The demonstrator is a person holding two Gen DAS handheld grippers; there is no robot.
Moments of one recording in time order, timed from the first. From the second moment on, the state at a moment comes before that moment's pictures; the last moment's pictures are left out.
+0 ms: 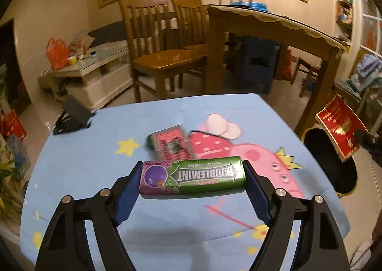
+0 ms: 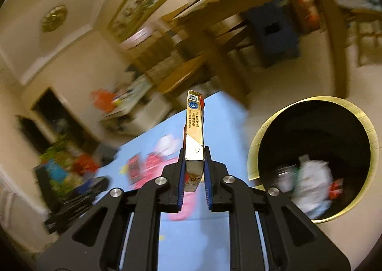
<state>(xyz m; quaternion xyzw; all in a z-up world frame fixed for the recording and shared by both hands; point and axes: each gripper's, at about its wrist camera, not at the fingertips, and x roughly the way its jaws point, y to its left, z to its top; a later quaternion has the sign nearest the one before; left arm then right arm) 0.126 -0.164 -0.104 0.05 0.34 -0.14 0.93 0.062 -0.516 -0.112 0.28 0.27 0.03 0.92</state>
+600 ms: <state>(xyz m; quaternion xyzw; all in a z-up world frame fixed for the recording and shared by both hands) 0.101 -0.283 -0.105 0.11 0.31 -0.22 0.92 0.056 -0.588 -0.146 0.27 0.31 -0.16 0.90</state>
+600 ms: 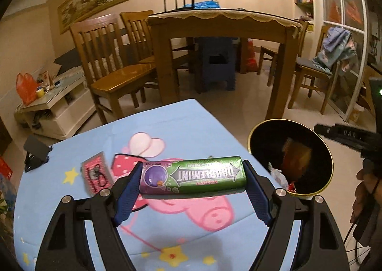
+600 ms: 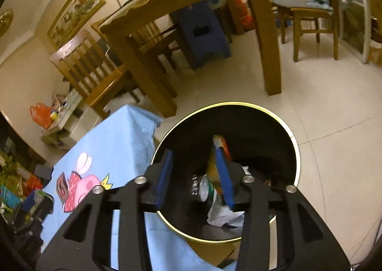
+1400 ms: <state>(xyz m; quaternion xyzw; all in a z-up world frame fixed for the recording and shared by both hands) 0.112 -0.458 -0.120 0.15 0.34 -0.34 0.86 -0.060 -0.647 -0.101 0.34 0.12 -0.27 0.89</state>
